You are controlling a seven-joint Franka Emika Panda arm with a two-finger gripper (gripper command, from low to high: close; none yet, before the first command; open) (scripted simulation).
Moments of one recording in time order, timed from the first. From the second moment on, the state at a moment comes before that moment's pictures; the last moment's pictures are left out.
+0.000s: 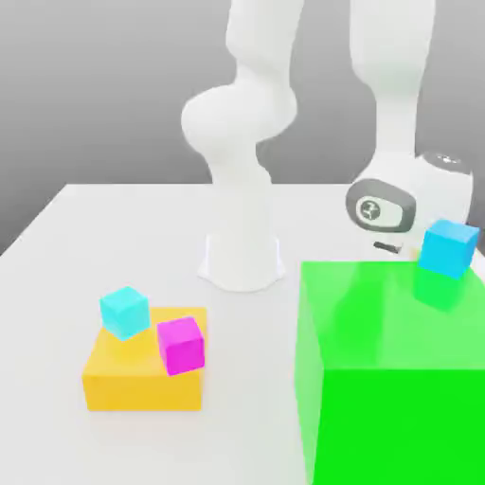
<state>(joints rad) 0.88 0.24 0.05 -2.81 -0.14 3.05 -0.66</state>
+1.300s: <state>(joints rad) 0.37 -0.48 -0.46 -2.73 -0.49 2.41 -1.12</state>
